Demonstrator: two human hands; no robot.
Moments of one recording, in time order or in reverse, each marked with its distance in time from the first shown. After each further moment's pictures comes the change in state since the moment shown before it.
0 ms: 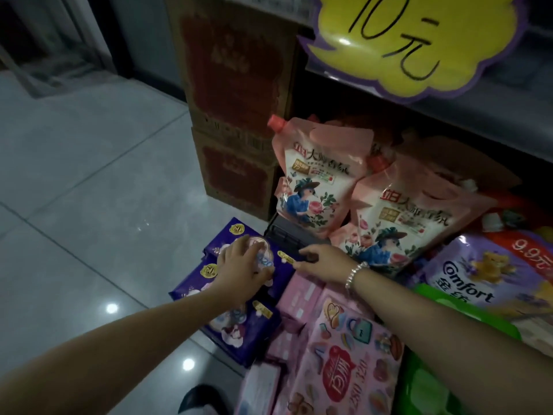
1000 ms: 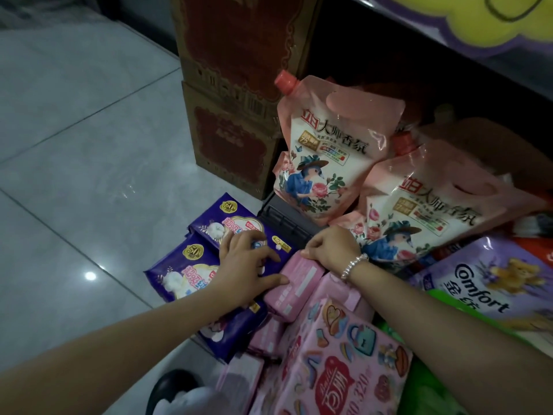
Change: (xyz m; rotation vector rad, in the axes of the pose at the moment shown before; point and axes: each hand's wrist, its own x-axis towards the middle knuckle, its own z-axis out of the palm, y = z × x) left_hand 0.001 0.001 0.032 -0.164 0.066 0.176; right_hand 0.028 0.015 0.003 -0.083 0.161 0.108
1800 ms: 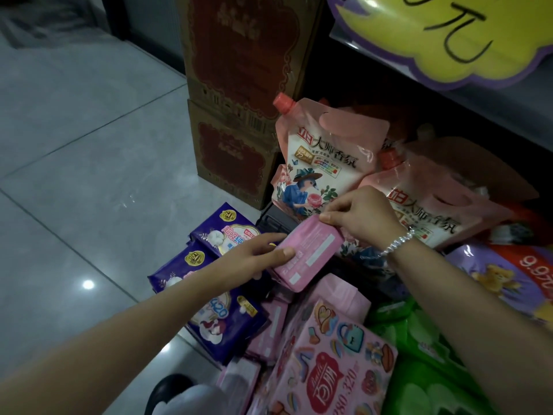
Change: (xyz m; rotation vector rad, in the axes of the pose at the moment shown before) left_hand 0.005 0.032 -0.049 -0.674 -0.390 -0.221; right_hand -0.046 -0.035 -0.090 -0.001 0.265 -0.197
